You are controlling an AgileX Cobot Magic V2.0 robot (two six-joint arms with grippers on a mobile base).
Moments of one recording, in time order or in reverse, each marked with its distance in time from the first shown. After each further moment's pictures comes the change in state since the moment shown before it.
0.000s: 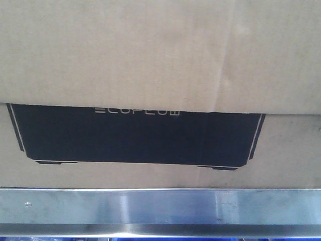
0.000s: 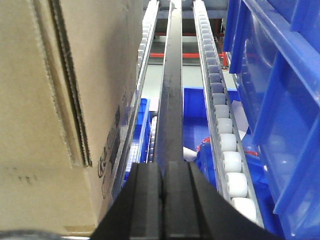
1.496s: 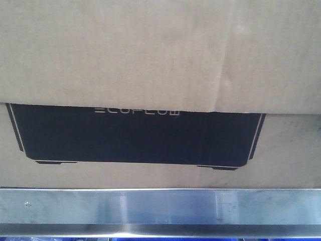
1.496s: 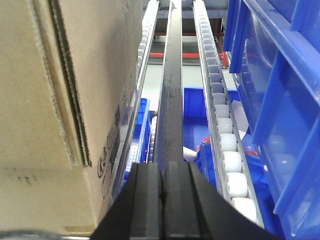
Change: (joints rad) left arm -0.018 0.227 -0.552 0.124 0.056 0.000; right arm 0.000 0.000 0.000 0.000 0.000 0.000
